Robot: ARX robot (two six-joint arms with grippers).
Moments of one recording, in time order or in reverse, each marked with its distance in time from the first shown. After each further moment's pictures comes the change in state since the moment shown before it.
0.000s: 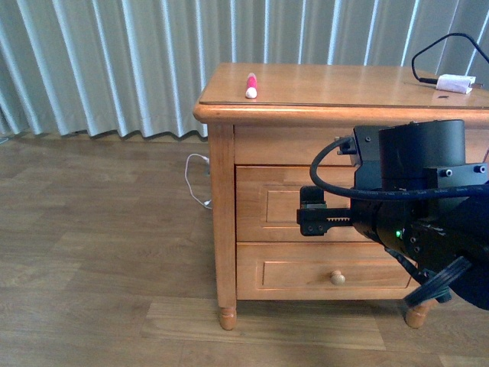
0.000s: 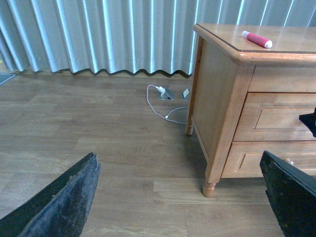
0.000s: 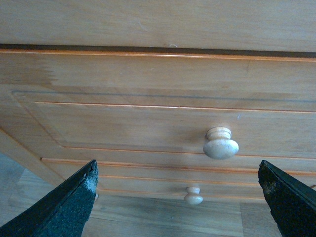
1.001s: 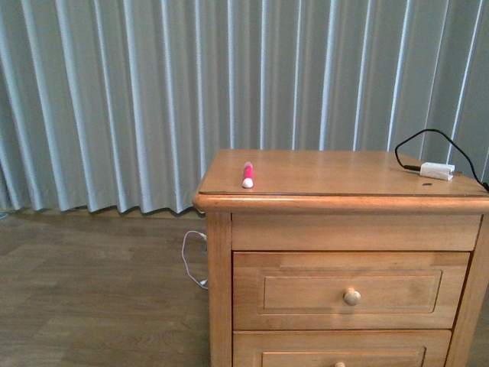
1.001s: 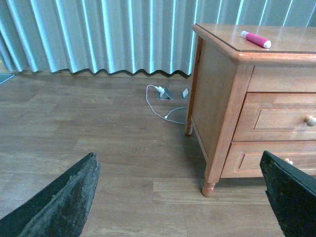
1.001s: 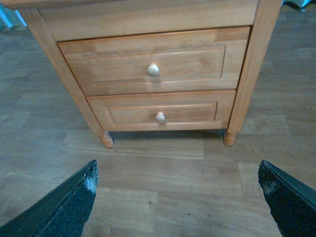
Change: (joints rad) left arm 0.000 0.000 0.000 0.000 0.000 0.000; right arm -0.238 -1.628 -0.920 -0.628 -0.257 -0.008
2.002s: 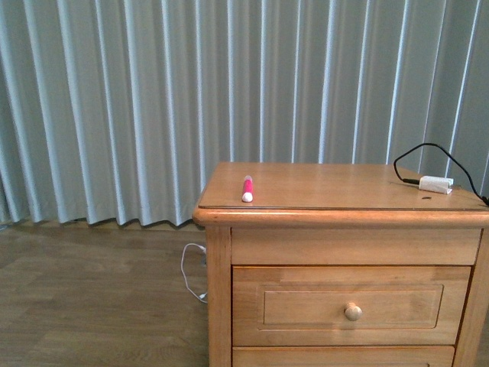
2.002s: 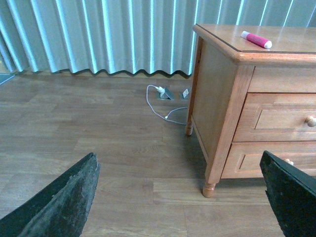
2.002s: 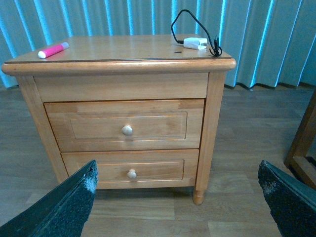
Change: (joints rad) left arm 0.000 0.000 0.000 0.000 0.000 0.000; right arm -0.034 -0.550 -0.151 -0.079 0.092 -0.075
